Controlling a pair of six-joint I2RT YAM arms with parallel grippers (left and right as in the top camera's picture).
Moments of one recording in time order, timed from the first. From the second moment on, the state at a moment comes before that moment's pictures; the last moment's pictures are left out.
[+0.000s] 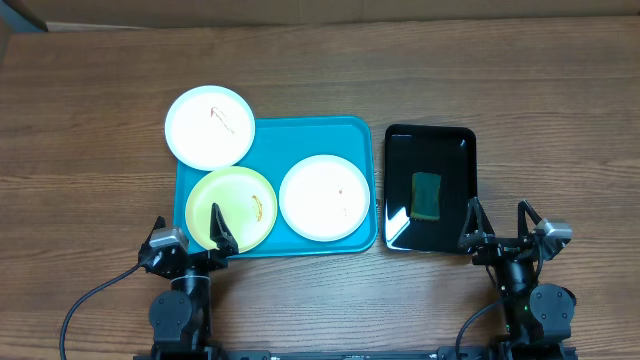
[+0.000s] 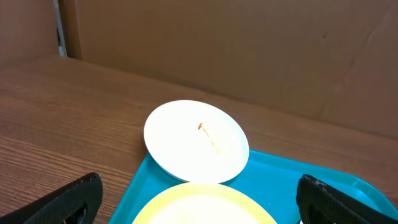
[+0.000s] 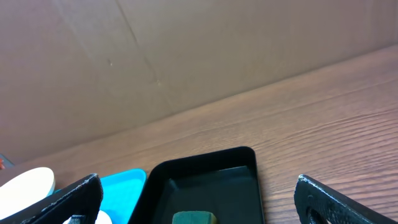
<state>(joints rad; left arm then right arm) -0.01 0.01 0.01 -0.06 -0.17 -0.23 0.05 0.01 0.02 -0.03 -0.01 0.36</state>
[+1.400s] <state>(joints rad) -0.01 0.01 0.01 -0.06 -0.17 -0.23 0.05 0.05 0.13 -0.20 -0.14 0.39</state>
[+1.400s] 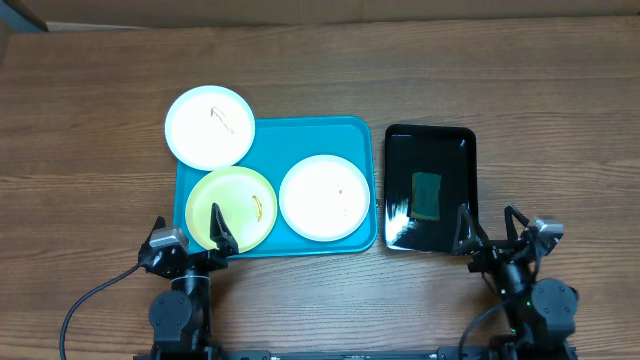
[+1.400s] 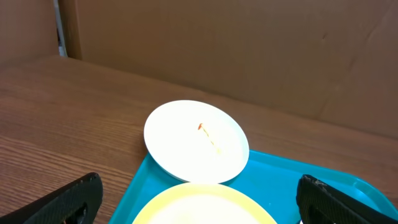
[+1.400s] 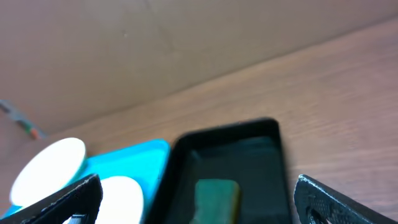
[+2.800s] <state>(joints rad) -0.01 0.01 0.02 0.07 -0.02 -0.26 0.17 1.40 1.37 -1.33 -0.24 0.33</state>
